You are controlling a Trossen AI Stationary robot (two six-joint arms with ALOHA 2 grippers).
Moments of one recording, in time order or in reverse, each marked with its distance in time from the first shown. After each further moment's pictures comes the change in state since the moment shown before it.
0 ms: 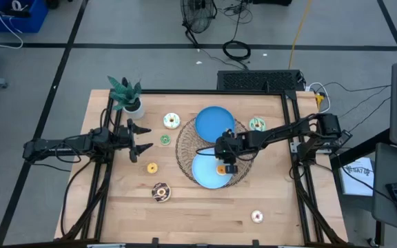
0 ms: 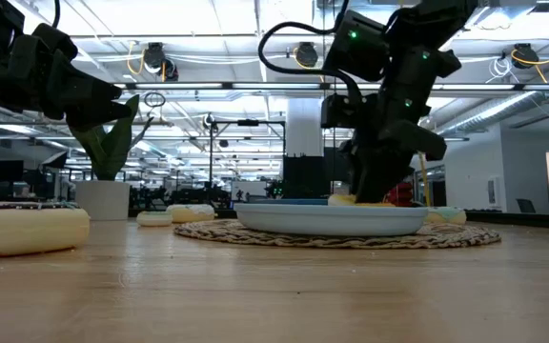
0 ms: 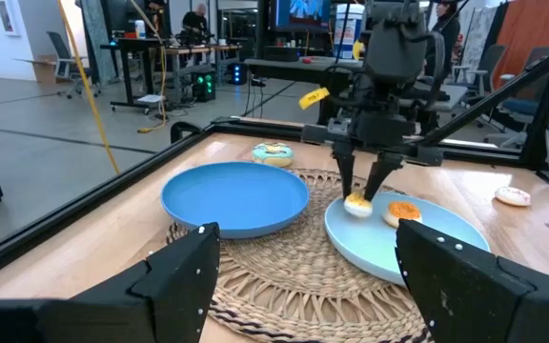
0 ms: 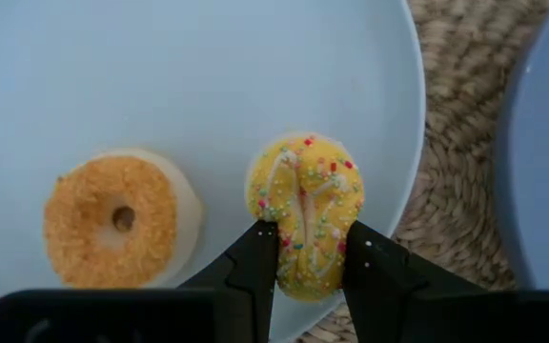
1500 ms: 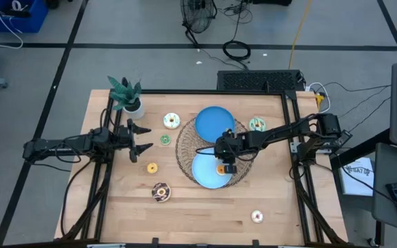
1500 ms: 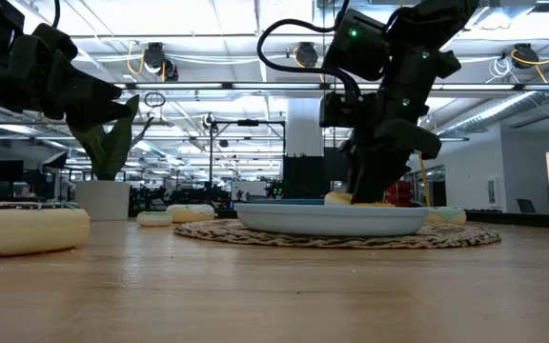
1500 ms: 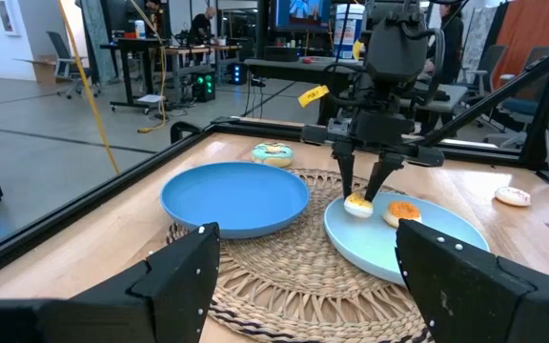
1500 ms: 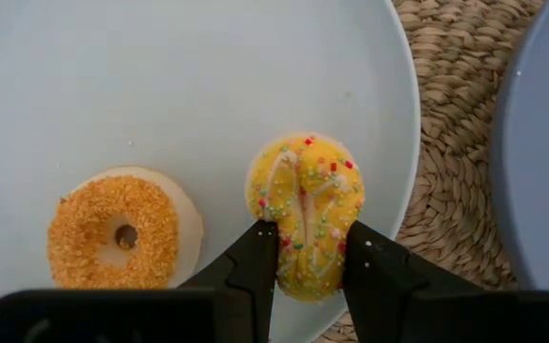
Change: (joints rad) left arm 0.000 0.000 0.000 0.000 0.000 0.000; right arm 0.003 0.000 -0.001 0.022 0.003 0.046
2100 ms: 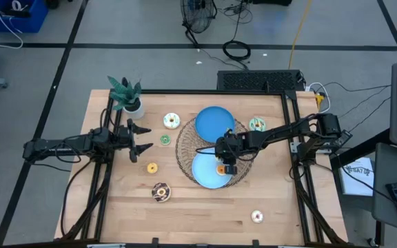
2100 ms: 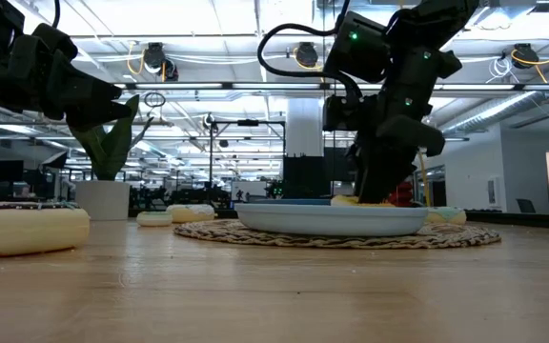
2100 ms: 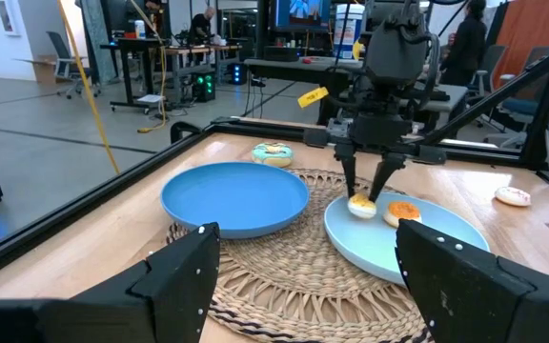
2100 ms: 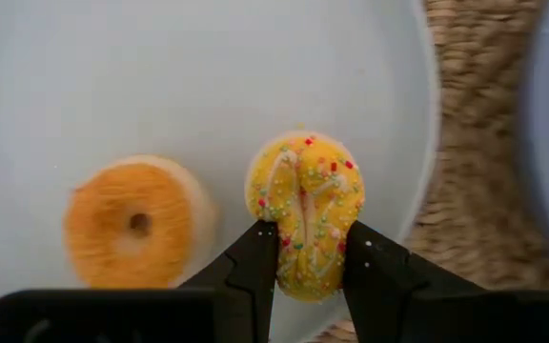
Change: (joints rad) left arm 0.000 0.000 0.000 0.000 0.000 0.000; right arm 0.000 0.000 0.000 -0.030 -0.050 0.059
